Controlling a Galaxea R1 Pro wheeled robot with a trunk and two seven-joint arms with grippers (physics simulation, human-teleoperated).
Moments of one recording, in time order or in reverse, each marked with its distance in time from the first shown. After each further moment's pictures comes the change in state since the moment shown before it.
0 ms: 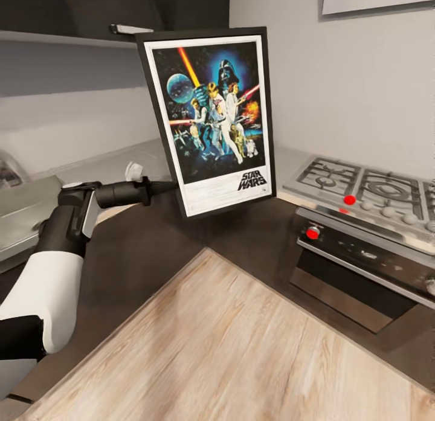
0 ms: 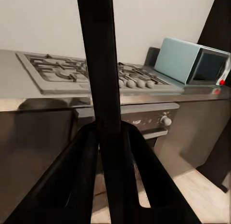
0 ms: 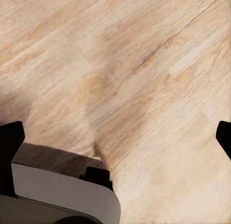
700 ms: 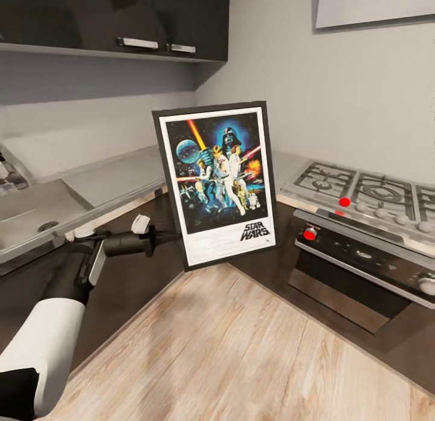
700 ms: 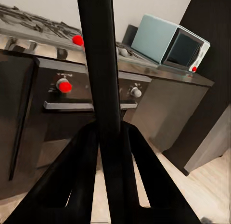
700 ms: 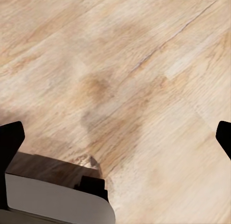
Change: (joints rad) left arm 0.259 0.000 0.000 0.000 0.005 -0.087 -0.089; right arm 0.000 -0.005 -0.001 -0.001 0.000 -0.001 -0.003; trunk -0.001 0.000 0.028
